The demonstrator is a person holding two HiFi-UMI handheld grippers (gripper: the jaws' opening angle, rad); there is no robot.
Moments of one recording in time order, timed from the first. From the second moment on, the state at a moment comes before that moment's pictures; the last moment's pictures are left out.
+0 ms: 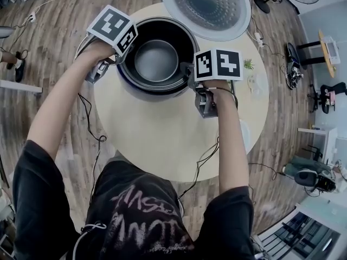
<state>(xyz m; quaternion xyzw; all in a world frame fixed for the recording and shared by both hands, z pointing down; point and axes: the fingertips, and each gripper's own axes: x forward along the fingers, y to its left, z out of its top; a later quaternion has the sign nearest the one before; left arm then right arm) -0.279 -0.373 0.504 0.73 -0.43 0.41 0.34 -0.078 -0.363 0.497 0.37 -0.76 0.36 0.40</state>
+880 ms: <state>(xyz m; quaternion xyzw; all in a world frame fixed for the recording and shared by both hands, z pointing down) -0.282 -0.381 0.479 0.74 -0.45 0.40 0.30 -0.066 -0.365 0.481 0.38 -0.78 0.37 0.35</state>
